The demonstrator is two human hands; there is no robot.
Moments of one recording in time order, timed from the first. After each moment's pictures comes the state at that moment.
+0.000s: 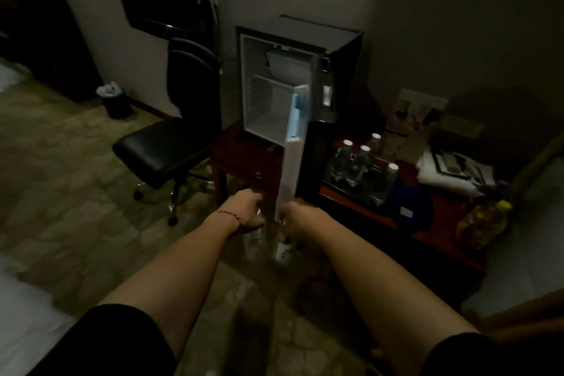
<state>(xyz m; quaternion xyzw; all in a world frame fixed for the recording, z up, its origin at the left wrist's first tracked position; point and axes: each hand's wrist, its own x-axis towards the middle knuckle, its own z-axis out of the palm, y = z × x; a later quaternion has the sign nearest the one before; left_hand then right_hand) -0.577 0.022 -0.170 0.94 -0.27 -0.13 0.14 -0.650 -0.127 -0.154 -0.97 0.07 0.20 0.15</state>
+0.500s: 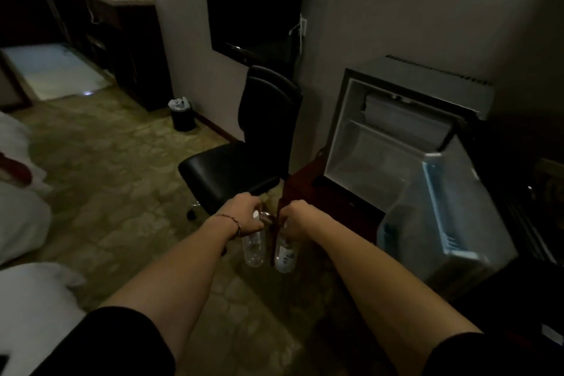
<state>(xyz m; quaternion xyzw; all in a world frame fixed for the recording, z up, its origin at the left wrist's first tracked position) -0.319 0.219 -0.160 0.97 -0.19 -0.10 0.15 -0.360 0.048 -0.135 -0.97 -0.03 0.21 0.12</state>
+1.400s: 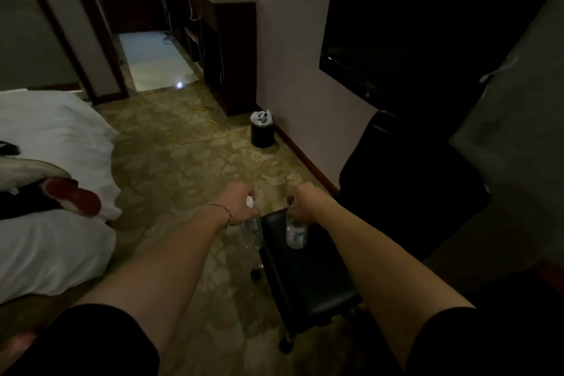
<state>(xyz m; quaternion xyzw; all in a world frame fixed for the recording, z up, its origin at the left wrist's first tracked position) 0.263 0.533 -0.167 0.97 -0.04 -0.06 0.22 0.290 0.333 -0.134 -0.96 -0.18 0.20 0.06</state>
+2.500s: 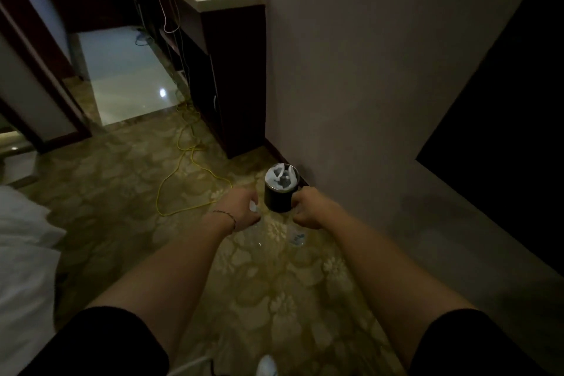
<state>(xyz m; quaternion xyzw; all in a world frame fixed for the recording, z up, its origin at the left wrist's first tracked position) 1.116 0.844 -0.222 0.98 -0.03 -0.09 0.20 1.138 0.636 -0.200 -0.96 -0.15 0.23 0.12</state>
